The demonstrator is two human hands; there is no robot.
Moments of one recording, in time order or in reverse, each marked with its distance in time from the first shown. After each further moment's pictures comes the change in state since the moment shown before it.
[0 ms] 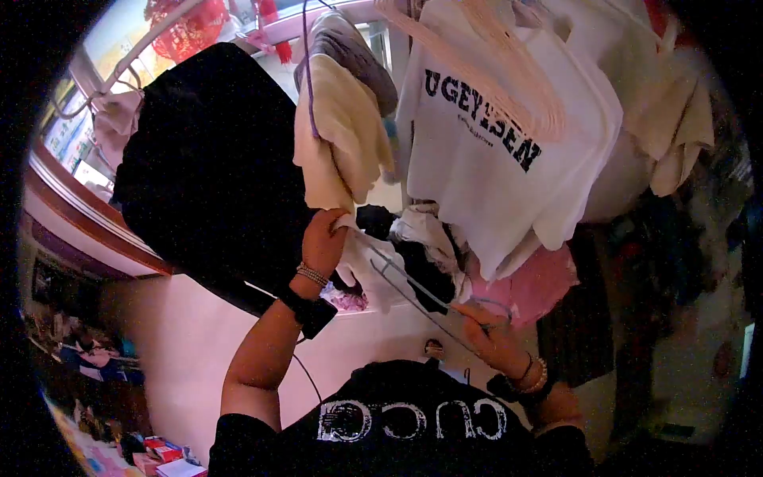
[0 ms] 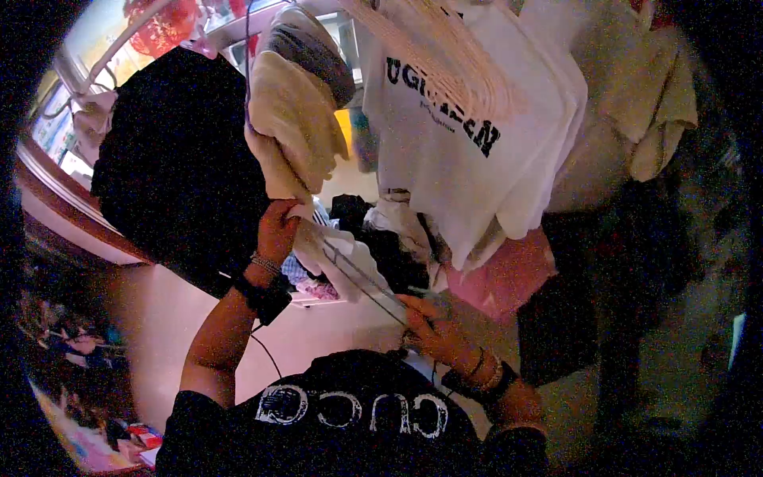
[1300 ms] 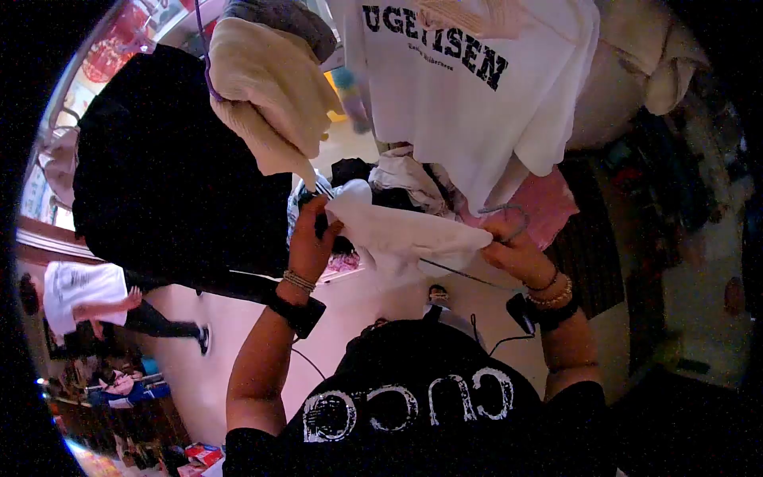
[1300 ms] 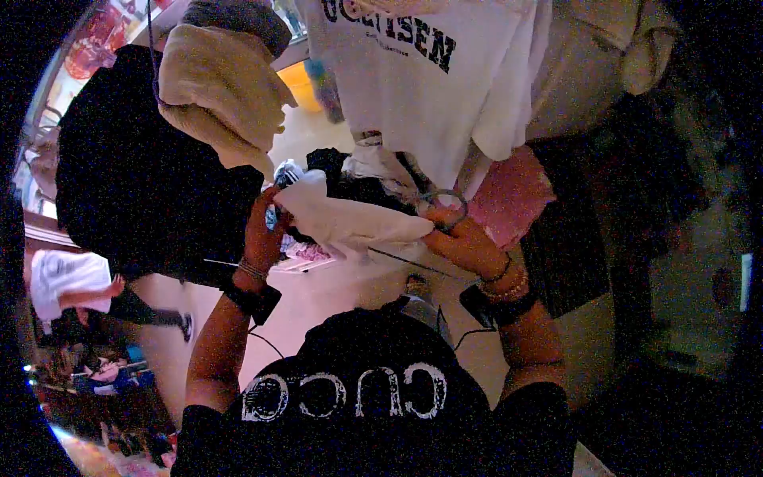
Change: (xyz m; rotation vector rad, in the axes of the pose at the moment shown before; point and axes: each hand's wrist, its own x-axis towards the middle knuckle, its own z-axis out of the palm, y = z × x) left_hand -0.058 0.023 0.020 0.085 -0.195 0.095; right_hand -0.004 0.063 -0.052 0.355 -0.061 0.422
